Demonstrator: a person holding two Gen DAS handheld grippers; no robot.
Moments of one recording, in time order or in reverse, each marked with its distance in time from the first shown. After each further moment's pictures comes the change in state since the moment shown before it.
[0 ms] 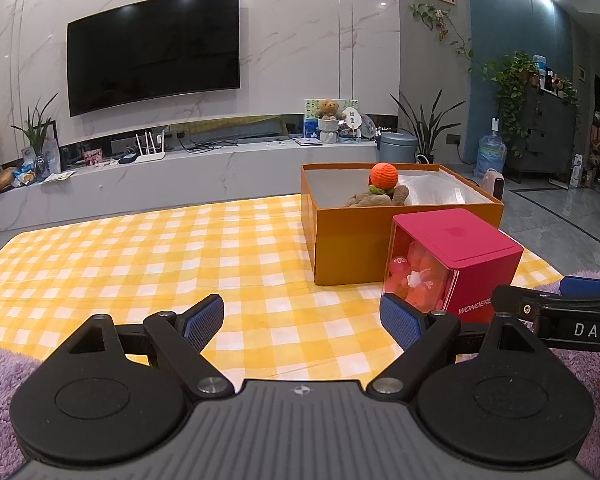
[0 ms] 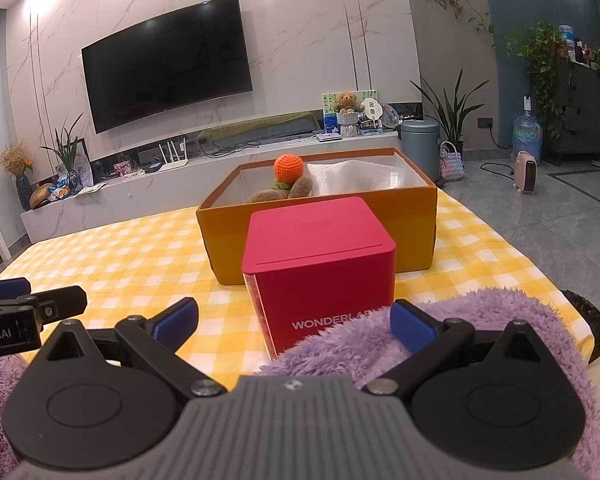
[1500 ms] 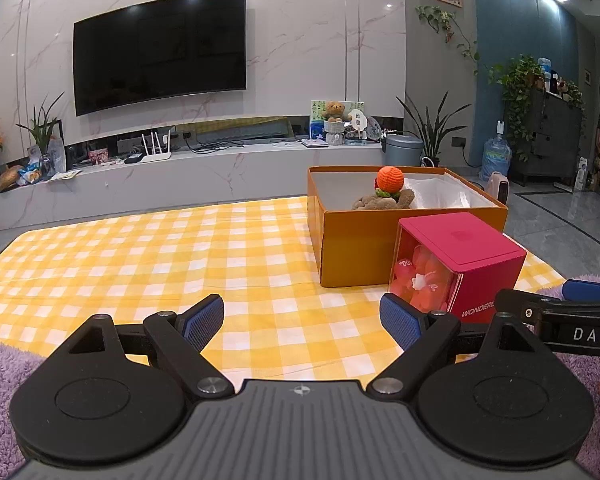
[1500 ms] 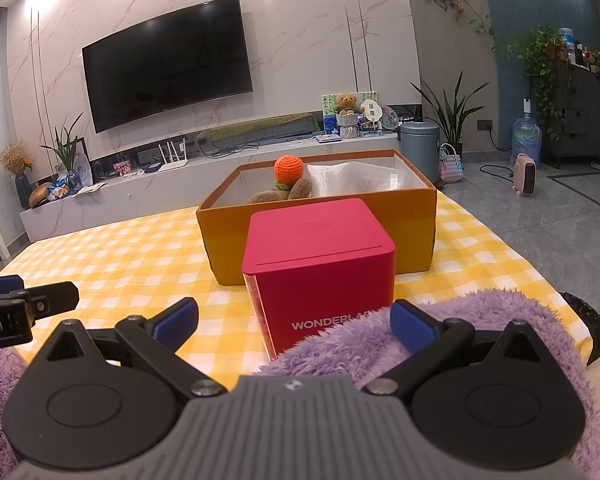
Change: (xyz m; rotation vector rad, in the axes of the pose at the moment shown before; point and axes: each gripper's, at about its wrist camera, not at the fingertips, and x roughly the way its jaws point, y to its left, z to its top) left arm -0.006 -0.006 -0.001 -0.015 -0.002 0.024; right arm 0.001 0.000 0.000 -0.002 -0.002 -0.001
